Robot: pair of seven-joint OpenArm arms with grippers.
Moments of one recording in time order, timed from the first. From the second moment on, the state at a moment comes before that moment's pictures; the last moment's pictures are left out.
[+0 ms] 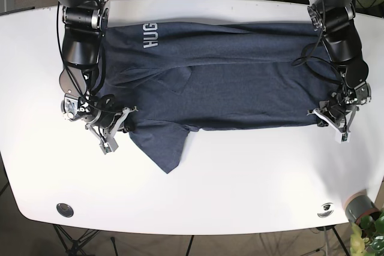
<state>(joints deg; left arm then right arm) -24.1 -21.3 -22.9 42.8 -3.9 -29.6 27.0 25.0 8.9 12.5 51.2 6.0 39.9 -35.1</state>
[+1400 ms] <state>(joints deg) 5.0 -11.9 -35.6 95.0 -4.0 -39.4 46.5 -5.0 10.2 20.6 107.9 6.8 40.5 -56.7</state>
